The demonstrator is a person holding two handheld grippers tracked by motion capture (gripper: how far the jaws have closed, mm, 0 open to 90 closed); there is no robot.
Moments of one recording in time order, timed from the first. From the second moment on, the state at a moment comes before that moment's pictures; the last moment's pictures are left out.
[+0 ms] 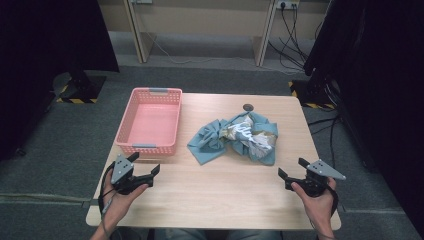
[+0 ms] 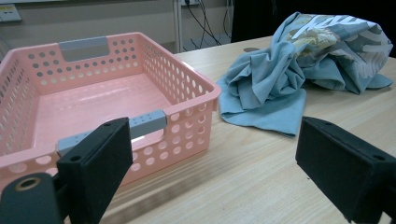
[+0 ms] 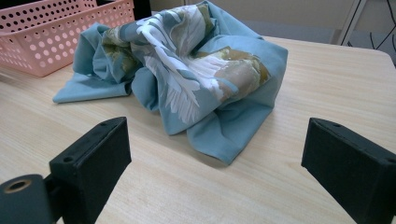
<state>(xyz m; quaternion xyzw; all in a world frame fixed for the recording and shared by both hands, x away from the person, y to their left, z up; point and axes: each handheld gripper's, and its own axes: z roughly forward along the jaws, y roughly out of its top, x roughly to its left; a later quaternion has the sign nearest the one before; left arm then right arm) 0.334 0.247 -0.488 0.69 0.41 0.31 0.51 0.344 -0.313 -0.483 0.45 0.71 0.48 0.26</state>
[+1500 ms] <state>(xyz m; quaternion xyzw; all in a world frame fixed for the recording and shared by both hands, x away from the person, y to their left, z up) 0.306 0.273 -0.506 0.67 0.44 0.31 0.51 0.313 -0.342 -0.497 0.47 0.69 0.48 0.27</state>
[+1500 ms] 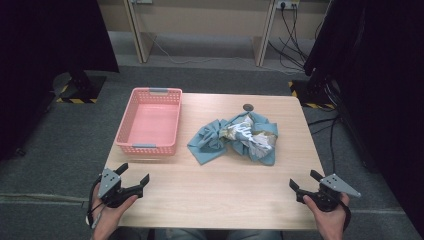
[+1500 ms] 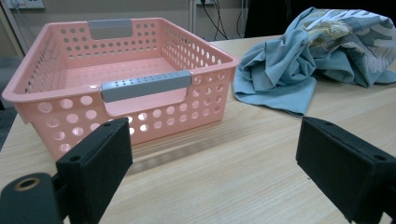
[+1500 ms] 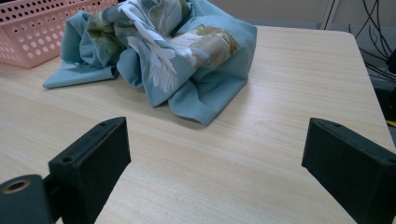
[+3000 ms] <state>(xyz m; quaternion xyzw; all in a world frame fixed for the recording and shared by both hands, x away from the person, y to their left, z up) 0.302 0.292 -0.521 0.66 0.46 0.32 0.50 0.301 -0.361 -0.521 0.50 0.67 0.47 0.28</state>
